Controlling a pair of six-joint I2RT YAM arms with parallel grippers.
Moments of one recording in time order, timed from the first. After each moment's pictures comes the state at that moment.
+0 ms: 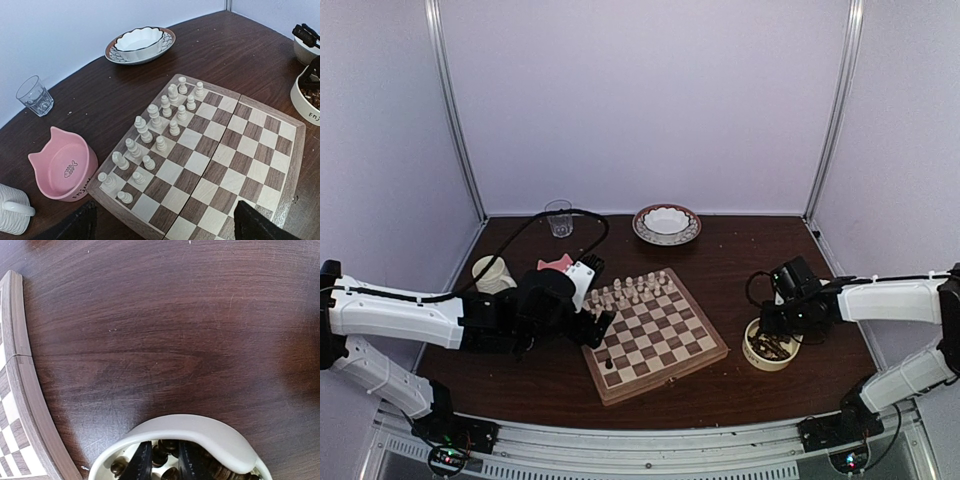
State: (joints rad) left arm -1.13 1.31 0.76 -0.06 -0.52 -0.21; right arm 0.50 1.32 0.60 -0.31 0.11 0.61
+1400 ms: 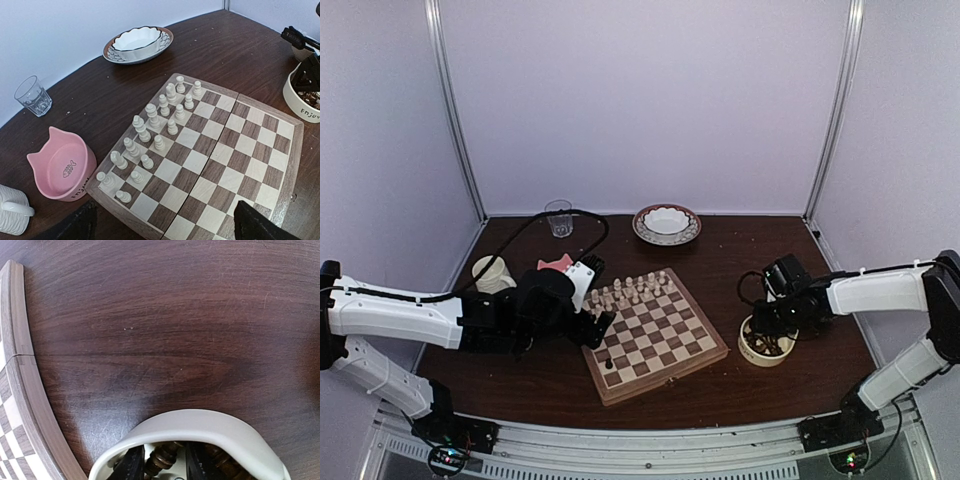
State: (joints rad) left arm -1.13 1.30 0.76 -0.06 -0.51 -0.21; right arm 0.50 1.42 0.64 -0.28 0.05 0.61
